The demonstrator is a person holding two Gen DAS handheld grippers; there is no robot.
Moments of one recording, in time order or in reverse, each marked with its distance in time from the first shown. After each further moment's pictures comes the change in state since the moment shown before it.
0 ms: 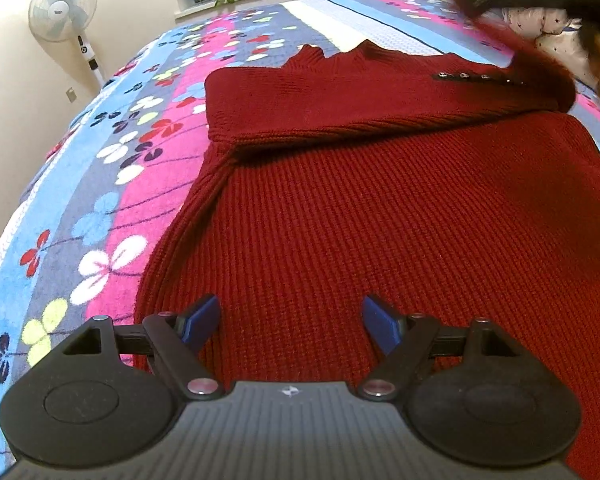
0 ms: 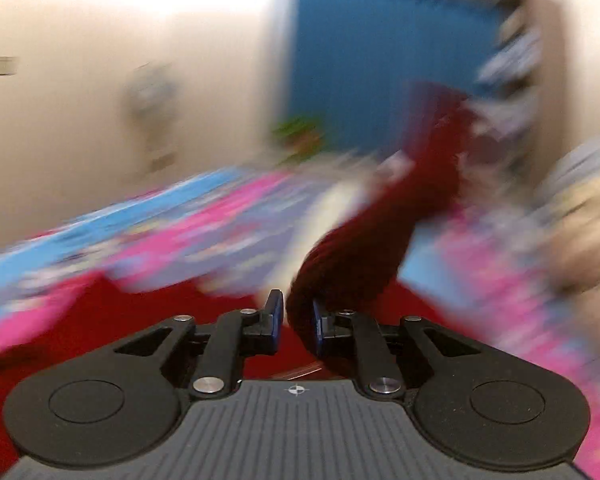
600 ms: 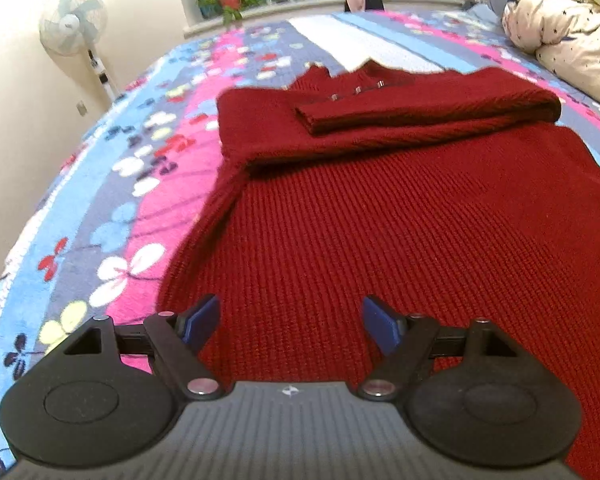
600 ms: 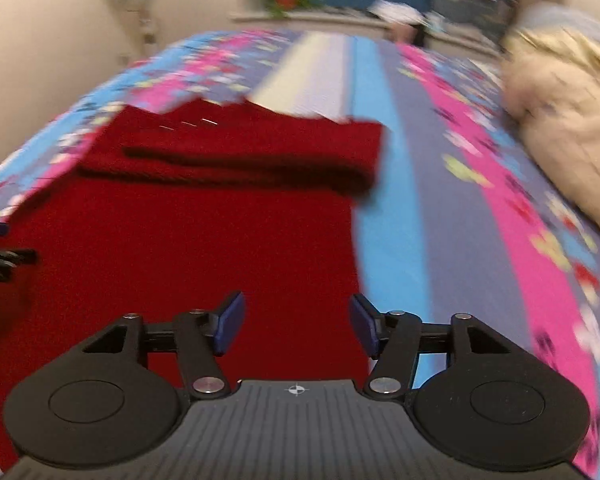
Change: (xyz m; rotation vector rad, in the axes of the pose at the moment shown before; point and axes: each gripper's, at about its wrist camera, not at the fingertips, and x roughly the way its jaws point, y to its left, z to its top) left arm -0.025 -0.002 -0.008 -0.007 -0.069 0.036; right arm -0.184 -0.089 -0.103 0.191 0.334 -0.219
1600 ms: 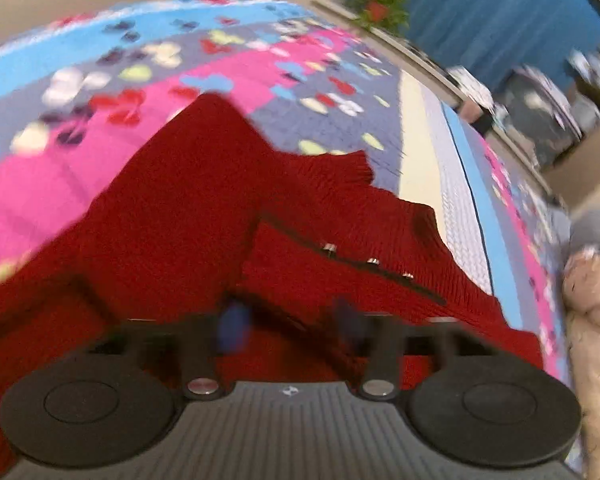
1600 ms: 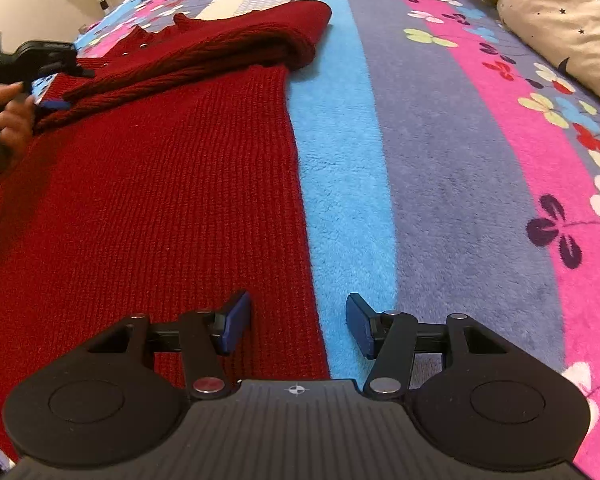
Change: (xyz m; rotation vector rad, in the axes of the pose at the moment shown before) left arm 0.155 0.000 0.161 -0.724 0.042 -0.140; right arm 0.041 -0.043 -0.033 0.064 0.208 0.068
